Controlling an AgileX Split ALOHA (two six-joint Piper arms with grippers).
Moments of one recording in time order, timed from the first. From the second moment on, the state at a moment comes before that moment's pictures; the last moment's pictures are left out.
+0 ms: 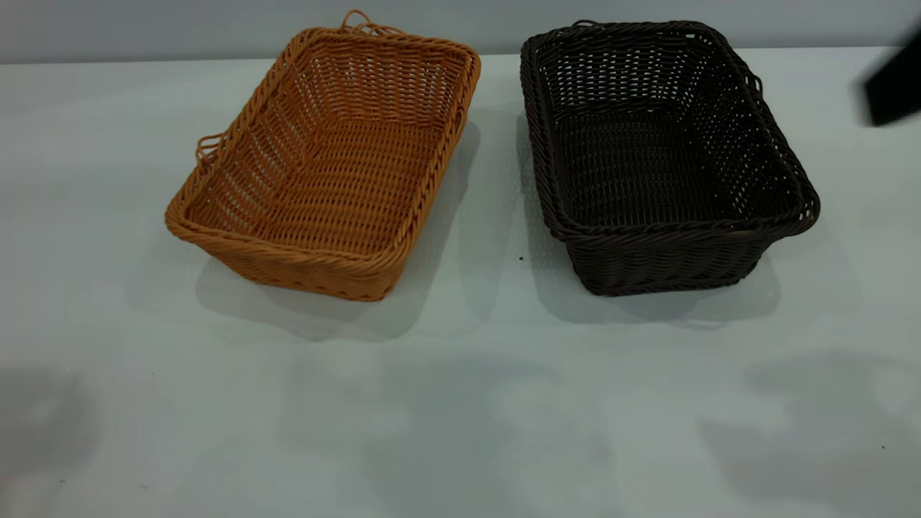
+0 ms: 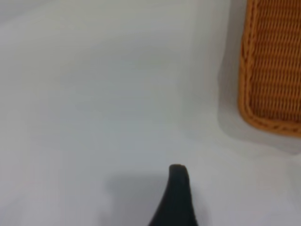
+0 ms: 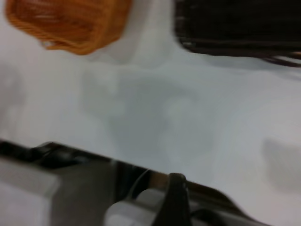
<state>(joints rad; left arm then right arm) -0.03 1.04 -0.76 0.00 0.56 0.03 0.11 1.26 -0.61 0.80 0.72 -0.55</state>
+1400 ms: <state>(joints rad) -0.03 1.48 -0.90 -0.09 0.46 0.08 0.36 2.09 -0.82 1.79 0.07 -0.09</state>
